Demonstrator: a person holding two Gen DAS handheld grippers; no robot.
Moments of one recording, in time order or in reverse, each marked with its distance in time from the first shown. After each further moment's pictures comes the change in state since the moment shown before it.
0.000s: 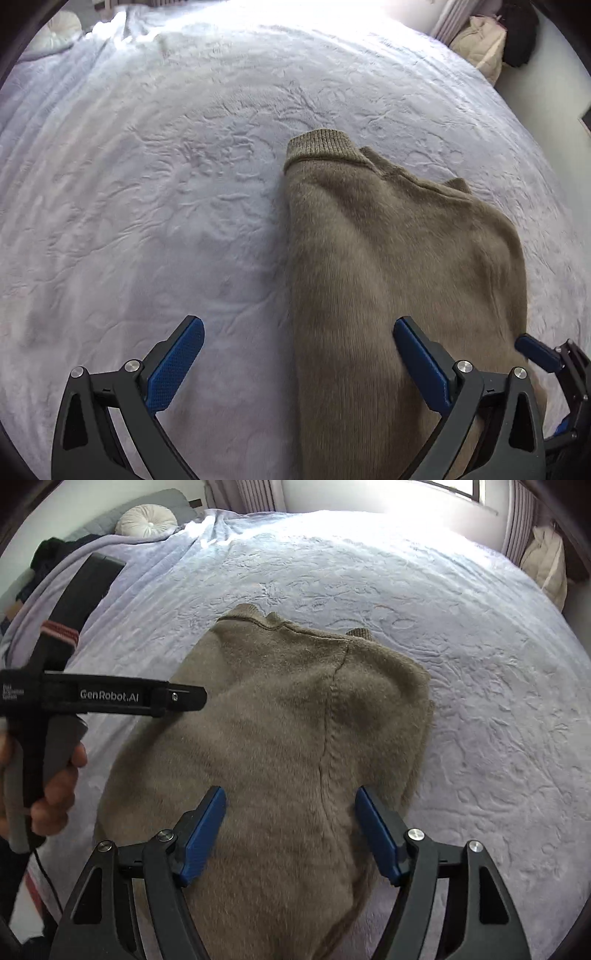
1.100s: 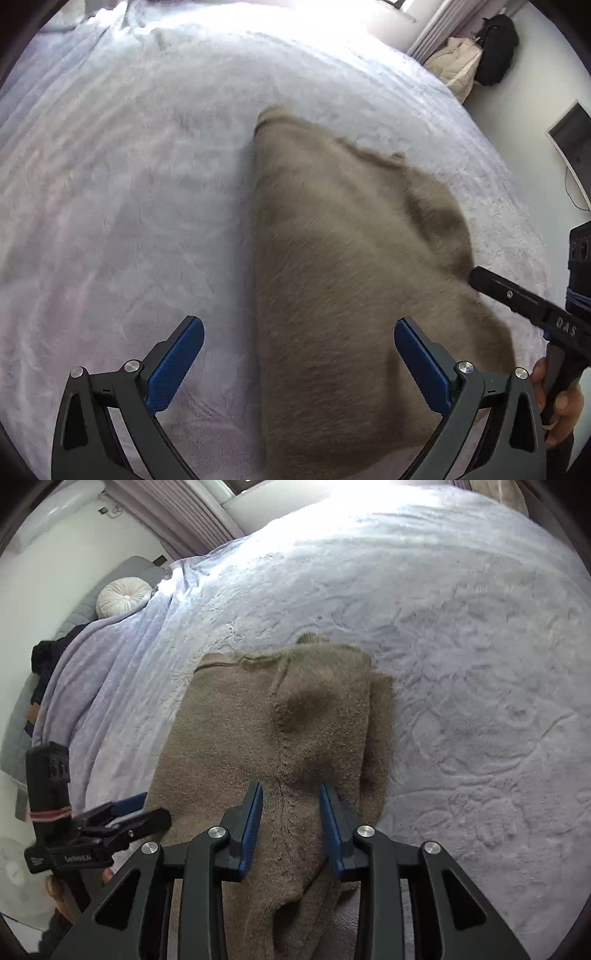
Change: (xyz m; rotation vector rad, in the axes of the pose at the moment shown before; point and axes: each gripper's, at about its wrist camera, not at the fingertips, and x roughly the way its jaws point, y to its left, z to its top) left arm -0.018 -0.007 -0.041 -0.015 -0.045 -0.158; right arm -0.002 -0.075 0.009 0.313 -0.056 0.222
